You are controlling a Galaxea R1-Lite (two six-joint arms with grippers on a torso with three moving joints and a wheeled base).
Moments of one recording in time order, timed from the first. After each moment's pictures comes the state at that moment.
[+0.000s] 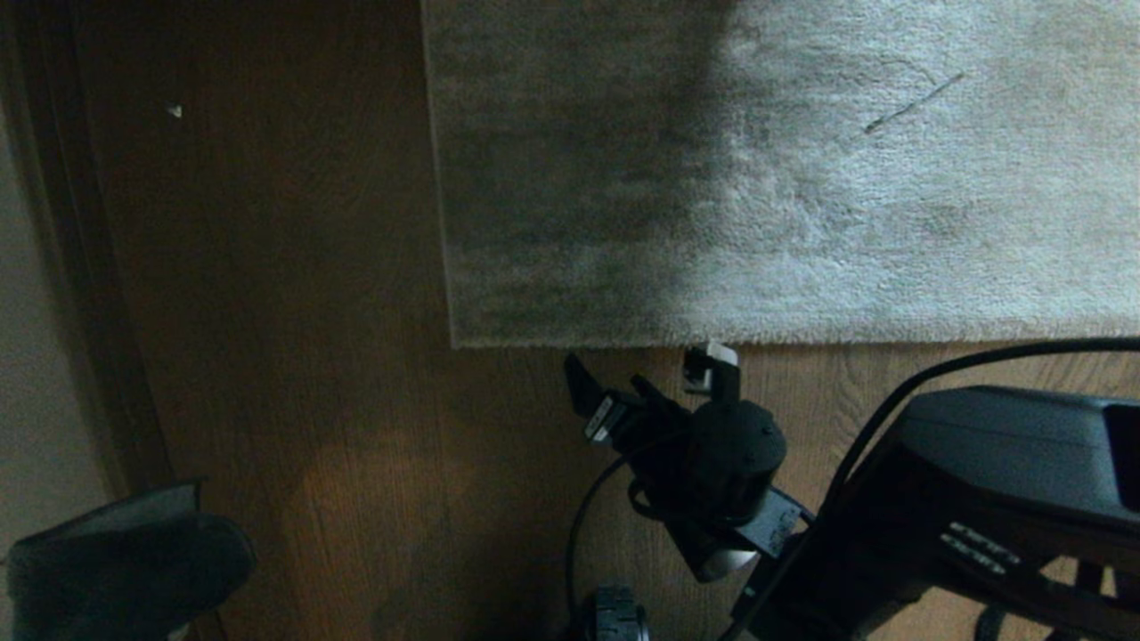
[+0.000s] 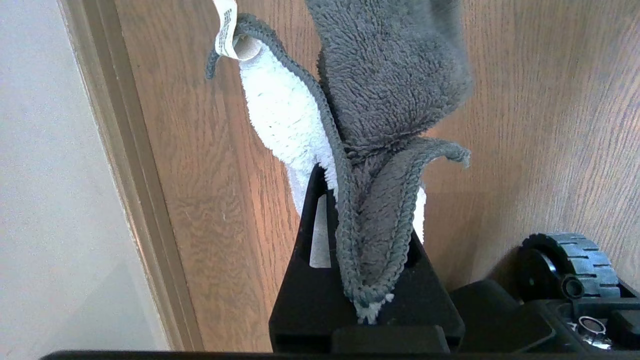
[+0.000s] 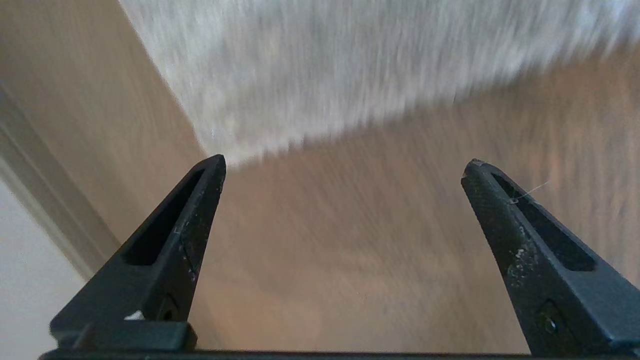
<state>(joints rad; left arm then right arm) 0.00 0.00 0.00 0.00 -0.01 0.01 0.87 2.23 -0.82 -1.52 -0.45 0.54</state>
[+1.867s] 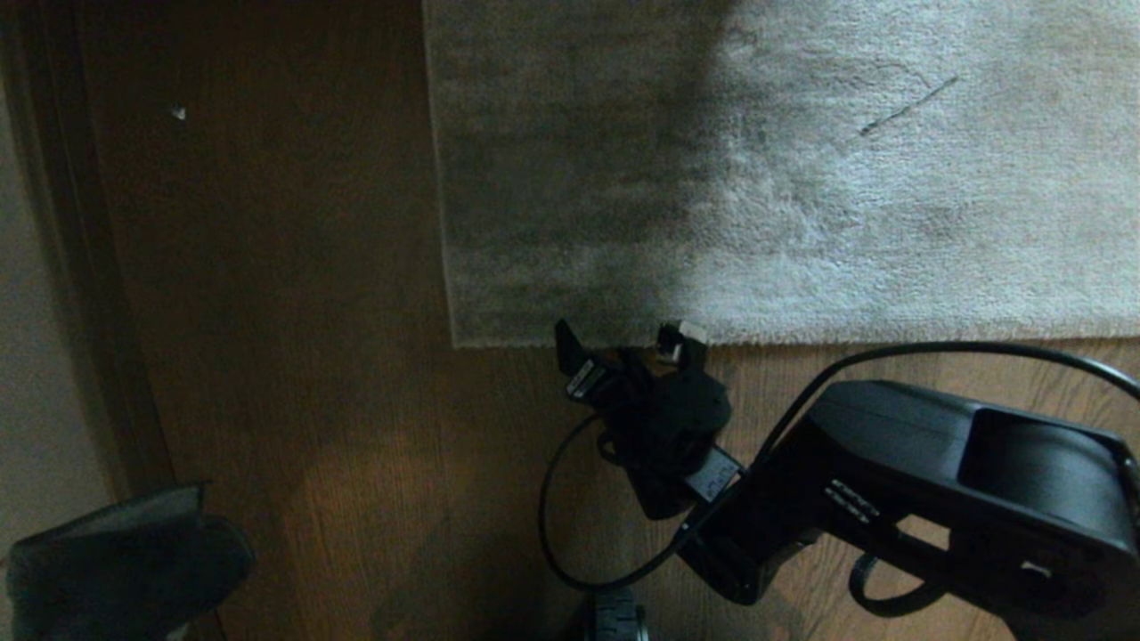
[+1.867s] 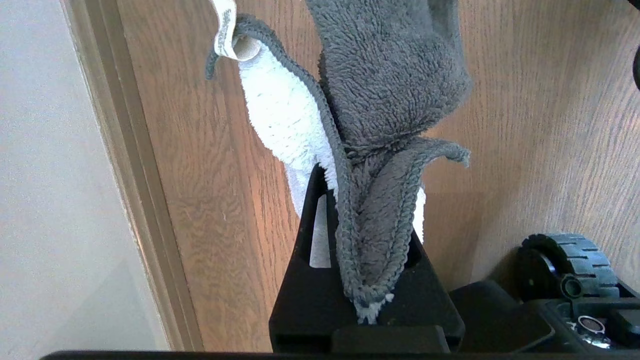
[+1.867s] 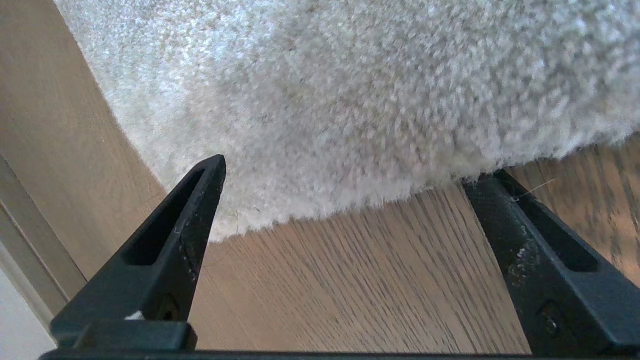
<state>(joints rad) 0.00 0.00 0.00 0.00 -0.01 0.01 0.75 2.41 -1.14 -1.52 -0.45 0.53</state>
